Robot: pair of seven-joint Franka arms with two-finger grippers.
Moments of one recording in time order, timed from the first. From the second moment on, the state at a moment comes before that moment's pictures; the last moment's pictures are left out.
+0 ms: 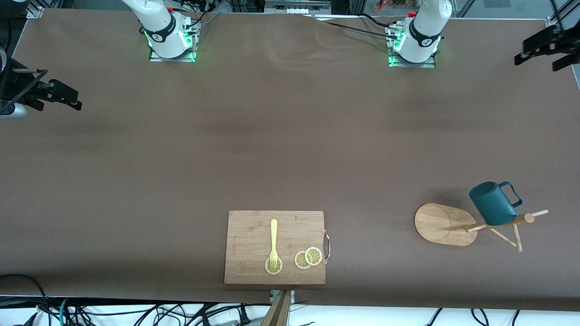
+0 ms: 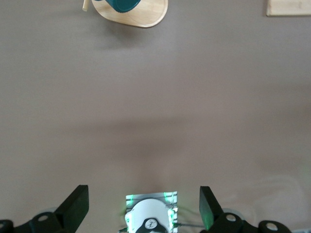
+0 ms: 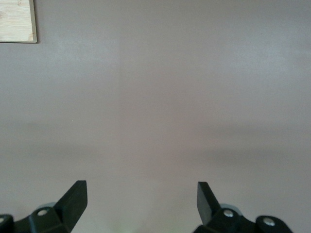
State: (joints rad) left arm 0.15 -0.14 -0.07 -1.64 -0.09 1.34 0.06; right arm -0.06 -0.04 0.02 -1.72 0.00 1.62 -0.07
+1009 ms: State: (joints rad) left arm 0.11 -0.14 -0.09 -1.73 -0.05 1.49 -0.06; right arm -0.06 -0.04 0.02 -1.72 0.01 1.62 -0.07
